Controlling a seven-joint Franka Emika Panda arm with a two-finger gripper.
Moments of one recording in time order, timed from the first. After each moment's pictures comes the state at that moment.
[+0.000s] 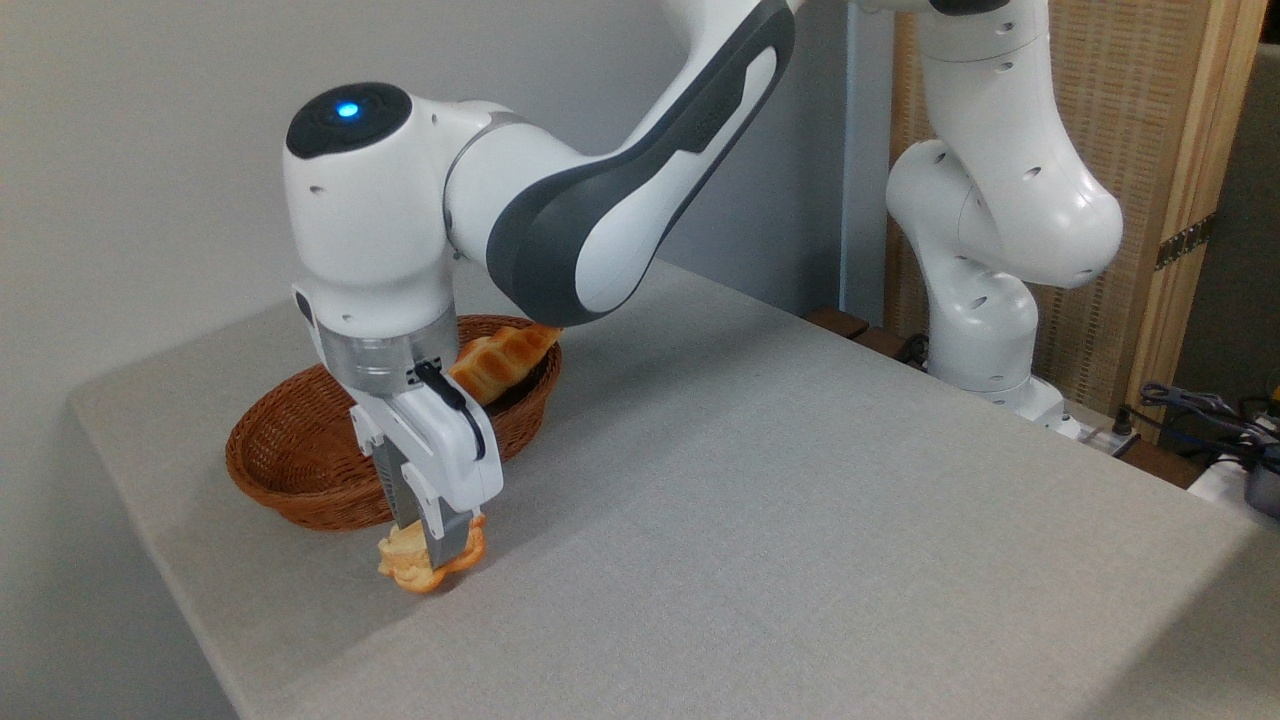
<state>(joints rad) -0.11 0.24 0.04 -1.74 -0.25 2.03 0.80</state>
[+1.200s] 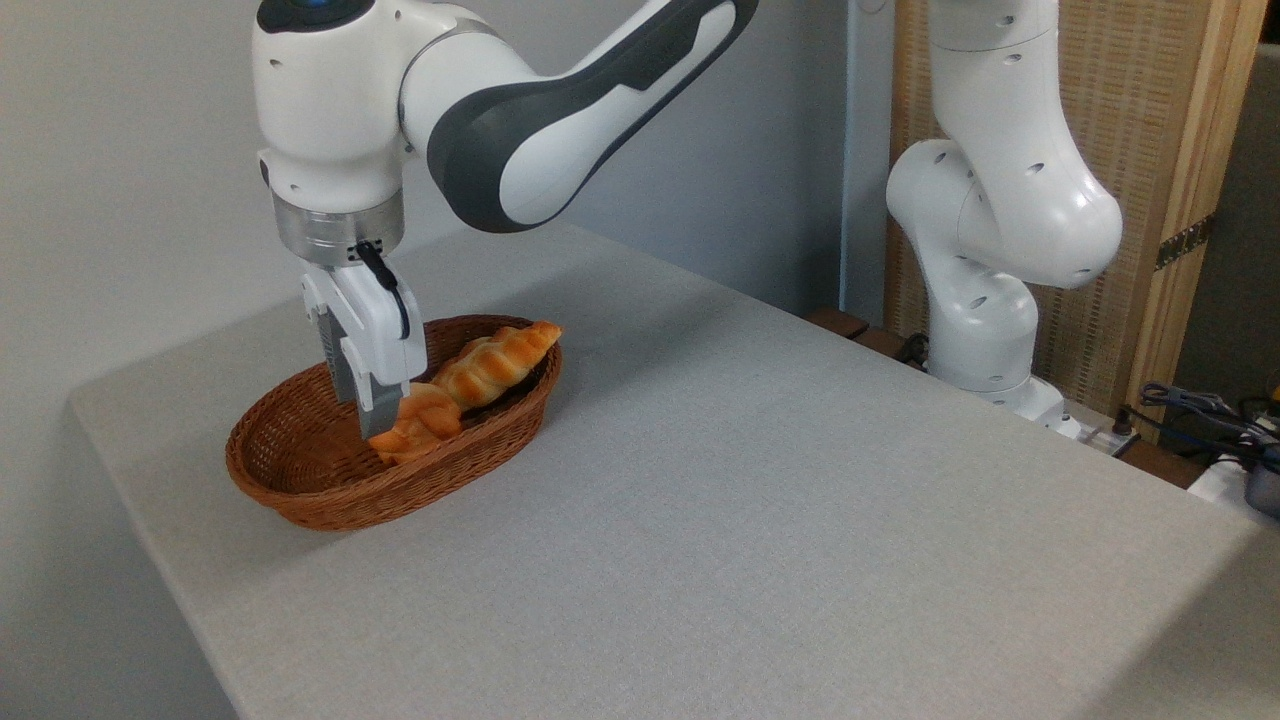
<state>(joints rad) -0.12 0.18 -0.11 -1.72 -0.34 2.03 0.76</state>
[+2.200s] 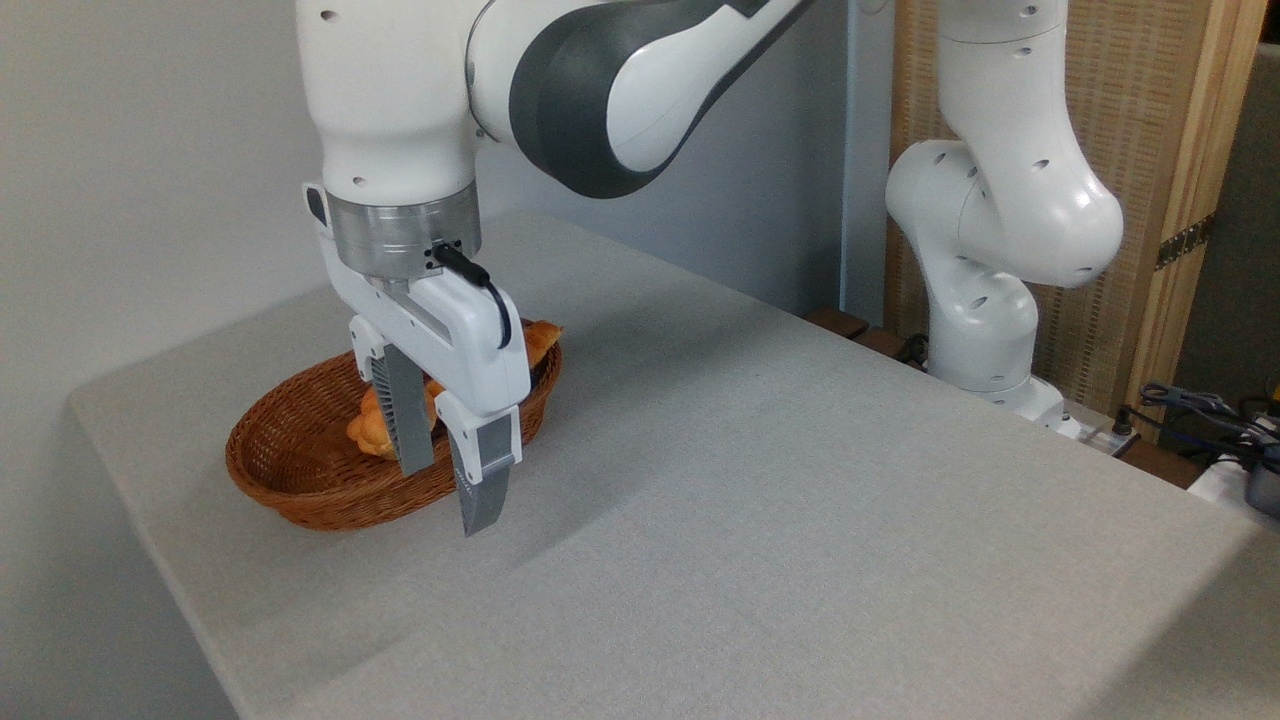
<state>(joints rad) -0.10 0.11 0.07 -1.72 -0.12 1.94 0.76</state>
